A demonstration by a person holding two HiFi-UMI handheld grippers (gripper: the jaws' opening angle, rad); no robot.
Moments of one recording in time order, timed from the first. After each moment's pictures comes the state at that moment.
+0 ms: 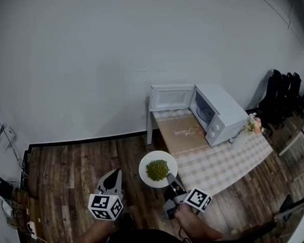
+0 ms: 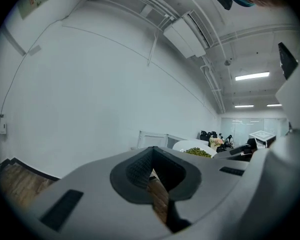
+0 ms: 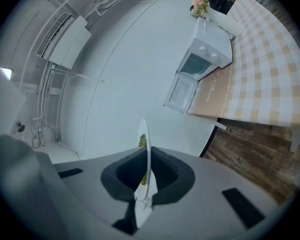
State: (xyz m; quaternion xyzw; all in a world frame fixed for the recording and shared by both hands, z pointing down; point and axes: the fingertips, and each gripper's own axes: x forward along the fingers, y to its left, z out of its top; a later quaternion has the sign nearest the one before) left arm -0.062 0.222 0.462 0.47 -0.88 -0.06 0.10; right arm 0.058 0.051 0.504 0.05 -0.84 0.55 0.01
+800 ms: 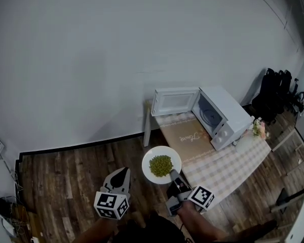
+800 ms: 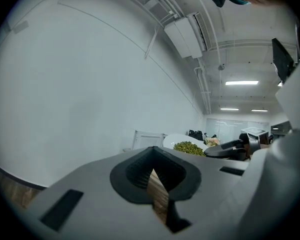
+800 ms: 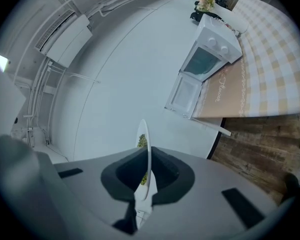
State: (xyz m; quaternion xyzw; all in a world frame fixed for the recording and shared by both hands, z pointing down) left arm -0.181 0.193 0.470 0.54 -0.83 -0.07 0.11; right arm -0.062 0.045 0.497 0.11 -0.84 0.54 -0.01
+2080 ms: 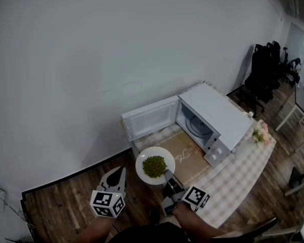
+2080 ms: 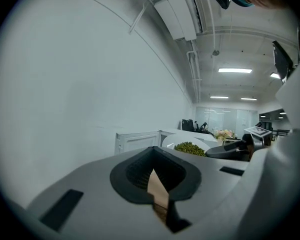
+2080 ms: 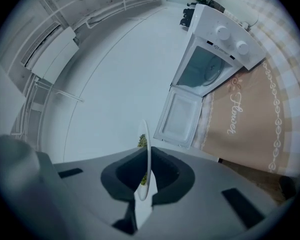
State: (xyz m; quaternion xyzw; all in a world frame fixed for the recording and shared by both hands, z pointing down) left arm -0.290 -0.061 0.469 0.60 -0.79 0.00 0.12; right arm -0.154 -0.169 0.511 0.14 -0.80 0.57 -0.07
